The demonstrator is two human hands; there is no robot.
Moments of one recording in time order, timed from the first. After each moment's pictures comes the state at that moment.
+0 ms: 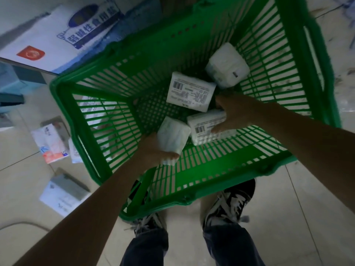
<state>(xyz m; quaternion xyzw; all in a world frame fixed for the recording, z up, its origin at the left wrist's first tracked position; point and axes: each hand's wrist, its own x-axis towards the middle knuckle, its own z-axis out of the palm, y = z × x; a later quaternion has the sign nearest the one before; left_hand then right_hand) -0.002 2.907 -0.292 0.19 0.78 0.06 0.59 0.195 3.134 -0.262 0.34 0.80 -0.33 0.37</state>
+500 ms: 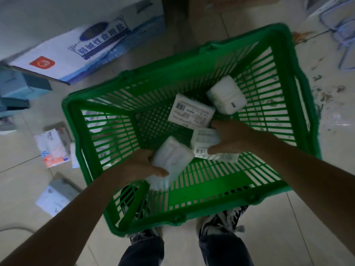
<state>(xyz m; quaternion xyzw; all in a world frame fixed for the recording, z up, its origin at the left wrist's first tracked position) -0.030 2.892 -0.255 0.16 0.69 0.06 0.70 0.214 3.106 -0.270 0.33 0.78 -0.40 0.36</state>
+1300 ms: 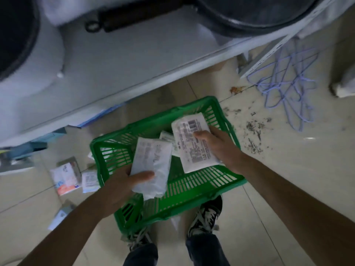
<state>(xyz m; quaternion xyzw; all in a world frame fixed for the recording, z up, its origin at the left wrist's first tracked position) -0.031 2.927 -0.057 0.04 0.63 0.31 0.71 0.209 3.118 -0.053 0.56 0.46 -0.69 -0.03</state>
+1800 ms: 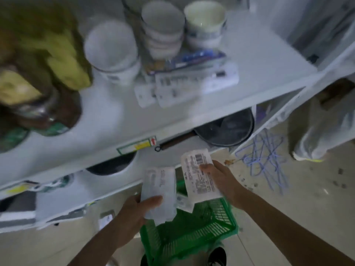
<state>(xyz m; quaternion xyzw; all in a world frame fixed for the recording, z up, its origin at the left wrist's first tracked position) -0.081 2.963 0.225 0.04 0.61 0.41 0.68 0.148 3.147 0.254 0.55 0.47 -0.68 -0.10</state>
